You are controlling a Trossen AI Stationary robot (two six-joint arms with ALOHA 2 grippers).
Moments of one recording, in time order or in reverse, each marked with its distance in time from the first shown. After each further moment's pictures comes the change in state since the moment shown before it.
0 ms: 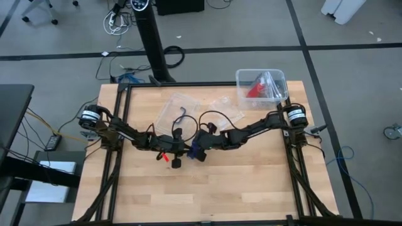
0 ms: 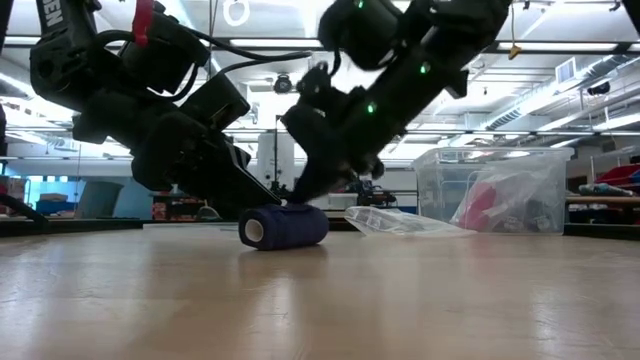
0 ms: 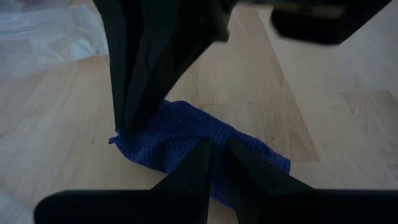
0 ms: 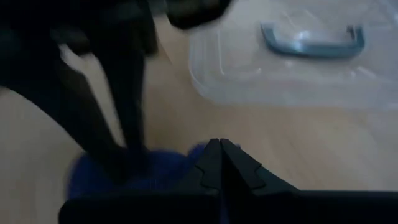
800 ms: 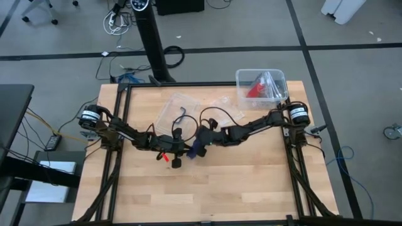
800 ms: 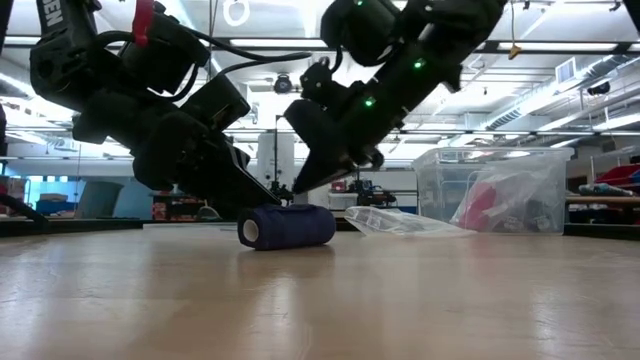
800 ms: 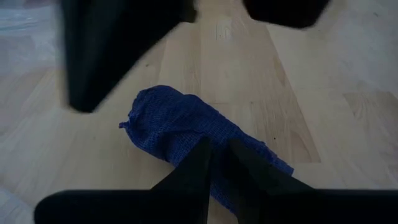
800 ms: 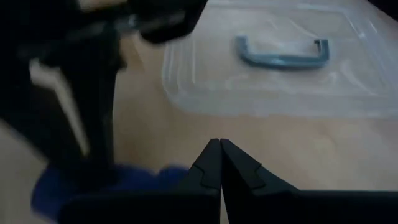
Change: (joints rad) left arm 0.000 0.000 0.000 -0.003 -0.007 -0.016; right arm -0.034 -0.034 -0.001 -0.013 0.012 -0.041
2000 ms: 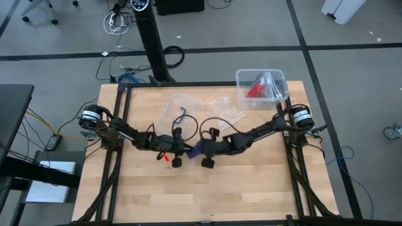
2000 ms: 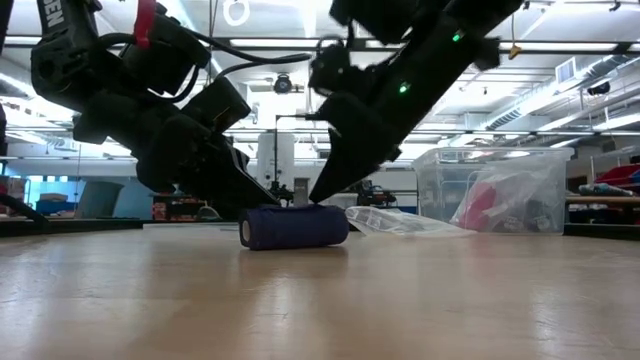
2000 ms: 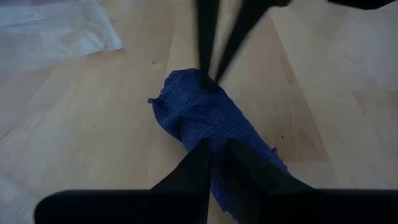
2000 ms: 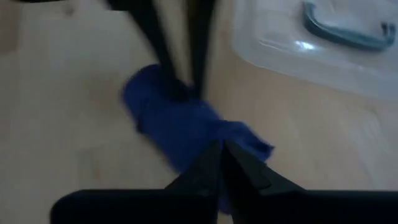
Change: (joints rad) left arm 0.000 0.000 0.000 -0.006 -0.013 -0.001; right arm 0.123 -0.025 0.000 -0.157 -0.025 -0.098
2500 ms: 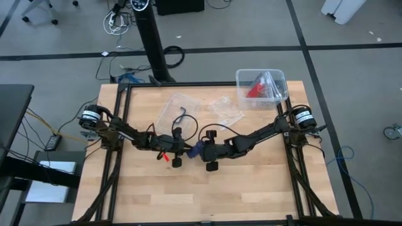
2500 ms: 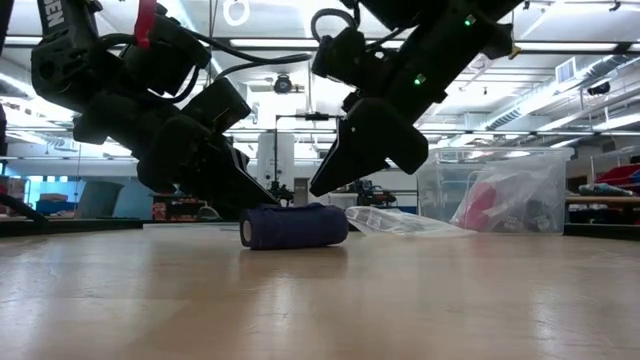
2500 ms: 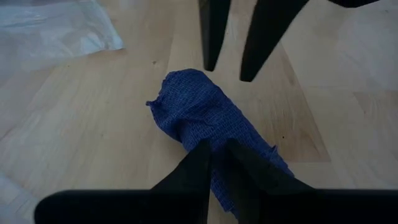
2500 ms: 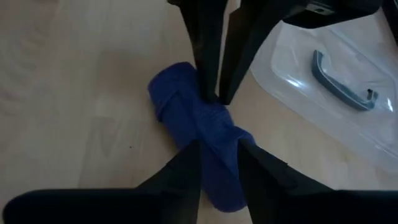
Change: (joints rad) left arm 0.000 0.000 0.000 0.007 0.001 0.000; right arm 0.037 -0.019 0.000 -0.003 0.036 -0.289
